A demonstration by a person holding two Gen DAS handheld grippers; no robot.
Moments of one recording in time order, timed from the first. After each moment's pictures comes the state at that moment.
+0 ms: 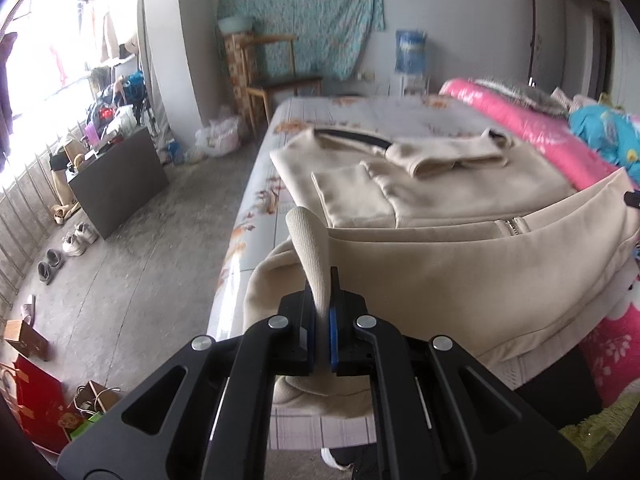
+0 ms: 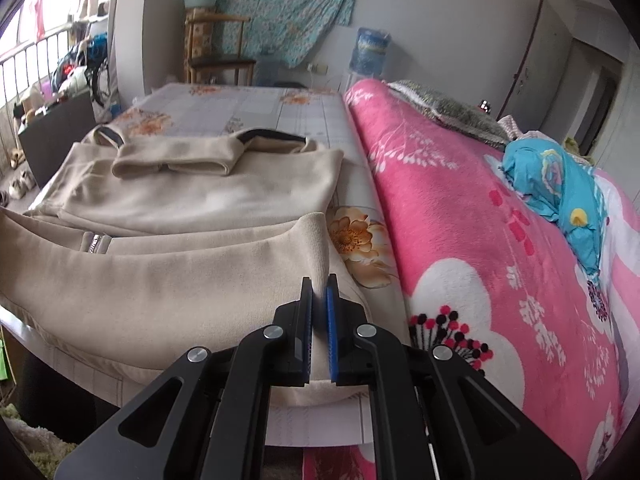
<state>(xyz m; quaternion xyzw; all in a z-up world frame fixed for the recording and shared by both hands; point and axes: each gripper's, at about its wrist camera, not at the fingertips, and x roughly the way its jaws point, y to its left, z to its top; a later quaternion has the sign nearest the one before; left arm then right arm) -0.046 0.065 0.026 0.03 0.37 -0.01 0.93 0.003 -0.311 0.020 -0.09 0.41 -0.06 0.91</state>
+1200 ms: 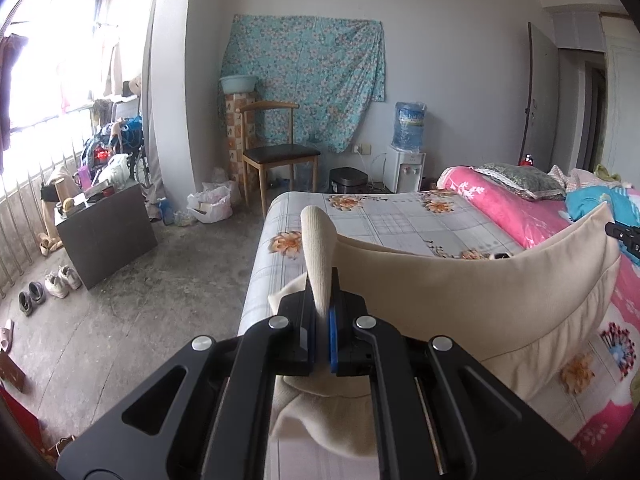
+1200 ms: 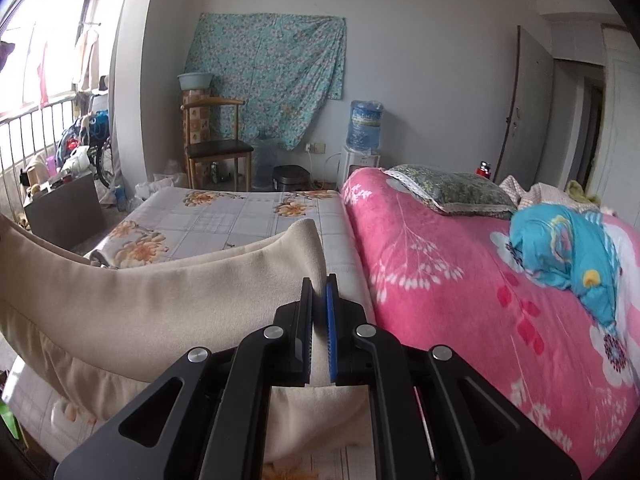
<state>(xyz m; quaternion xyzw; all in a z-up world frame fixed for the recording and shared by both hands) 0.072 0.078 0.112 -0.01 0.26 -0.02 0.96 0.113 -0.319 0.091 -0.06 0.29 -0.03 0.96</state>
